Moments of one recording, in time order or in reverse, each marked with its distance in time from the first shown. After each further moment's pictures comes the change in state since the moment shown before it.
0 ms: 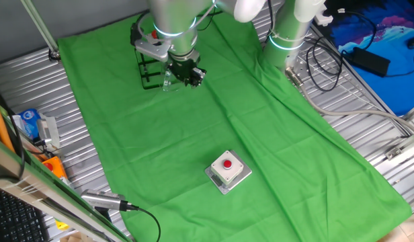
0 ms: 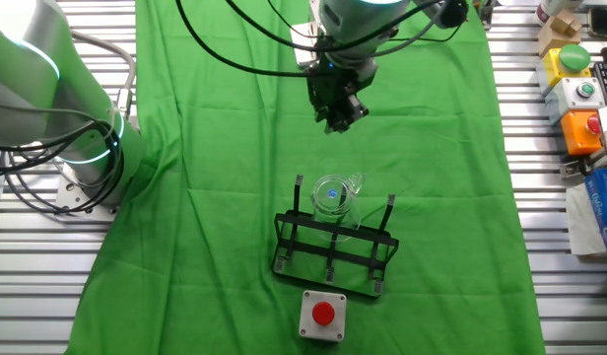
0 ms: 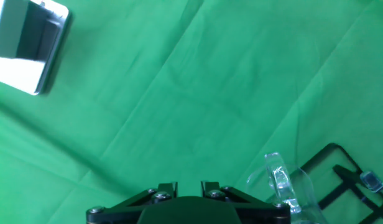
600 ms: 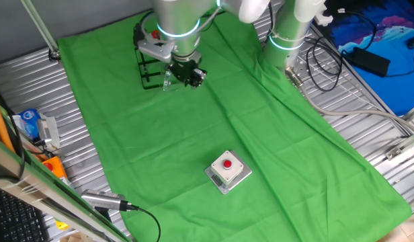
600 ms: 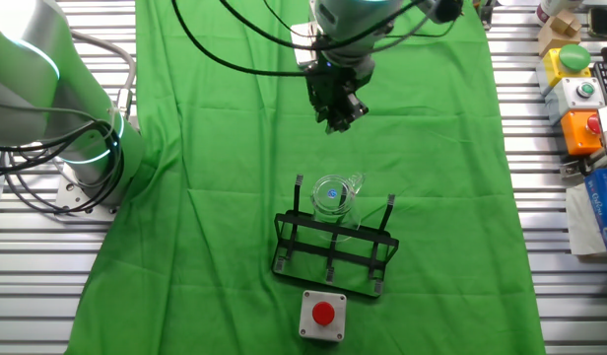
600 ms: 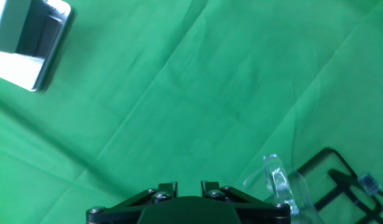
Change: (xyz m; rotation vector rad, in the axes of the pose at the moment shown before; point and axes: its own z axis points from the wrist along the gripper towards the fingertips) arm 0.001 0.000 -0.001 0.052 -0.003 0.024
